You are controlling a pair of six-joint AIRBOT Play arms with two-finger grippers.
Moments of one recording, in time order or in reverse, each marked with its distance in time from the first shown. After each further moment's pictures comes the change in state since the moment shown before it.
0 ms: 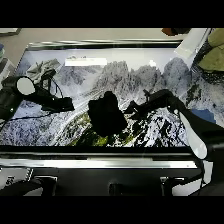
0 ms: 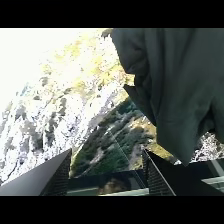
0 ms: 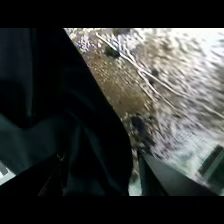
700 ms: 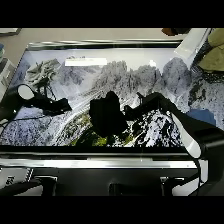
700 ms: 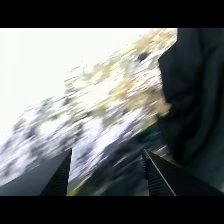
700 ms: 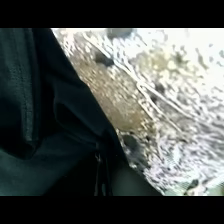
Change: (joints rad) left arm 0.161 -0.050 -0.191 -0.184 0.243 0.075; right arm 0.076 -0.032 -0.001 -0.072 0.065 -0.005
